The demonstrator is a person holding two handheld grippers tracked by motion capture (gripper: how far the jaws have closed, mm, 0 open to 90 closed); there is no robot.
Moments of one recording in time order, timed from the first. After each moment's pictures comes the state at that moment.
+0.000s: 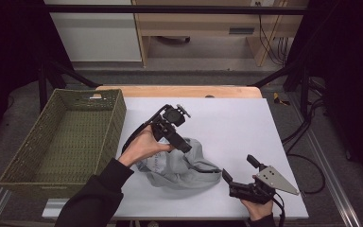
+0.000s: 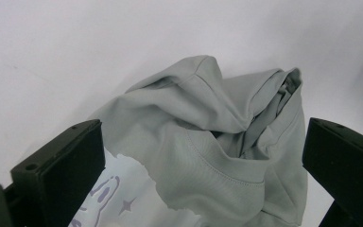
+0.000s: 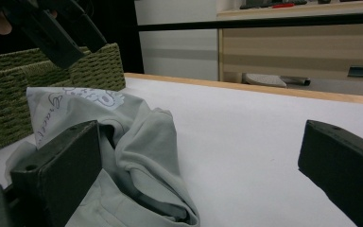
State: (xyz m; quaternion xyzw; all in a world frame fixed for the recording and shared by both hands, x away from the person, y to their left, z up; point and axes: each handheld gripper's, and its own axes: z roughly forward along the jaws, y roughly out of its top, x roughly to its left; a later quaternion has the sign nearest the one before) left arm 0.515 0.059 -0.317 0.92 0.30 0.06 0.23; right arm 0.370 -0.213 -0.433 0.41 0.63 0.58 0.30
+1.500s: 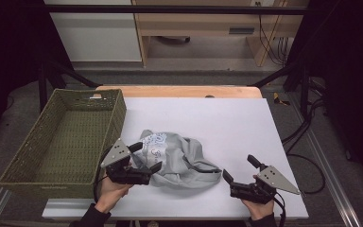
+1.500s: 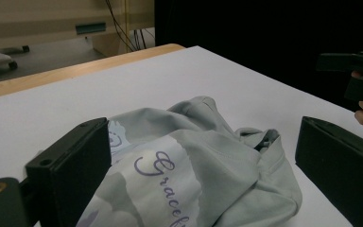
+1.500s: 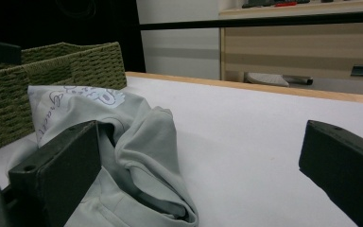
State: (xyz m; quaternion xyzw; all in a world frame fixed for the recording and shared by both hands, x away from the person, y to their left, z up) left arm 0.412 0.180 -0.389 0.74 0.31 0.17 0.56; right arm 0.370 -0.216 -0.433 0.41 0.64 0.58 0.30
